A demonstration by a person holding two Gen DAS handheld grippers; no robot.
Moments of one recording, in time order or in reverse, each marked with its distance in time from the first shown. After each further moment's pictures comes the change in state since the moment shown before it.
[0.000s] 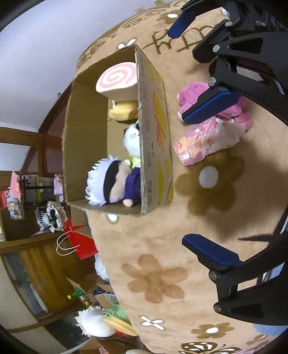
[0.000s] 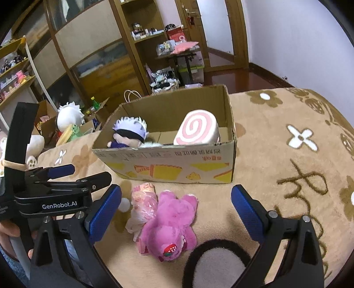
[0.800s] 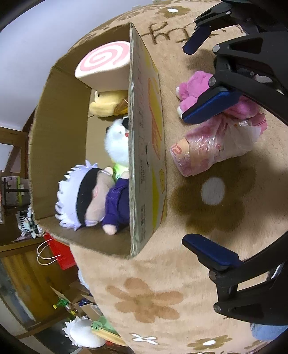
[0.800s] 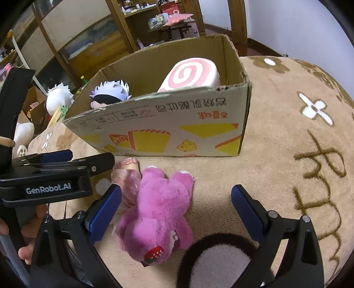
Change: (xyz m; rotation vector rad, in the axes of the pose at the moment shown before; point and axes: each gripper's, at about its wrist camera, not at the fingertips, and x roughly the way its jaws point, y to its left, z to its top) left arm 0.057 -0.014 0.006 -0.015 0.124 -0.018; right arm 0.057 -0.010 -0.021 0.027 0.164 -0.015
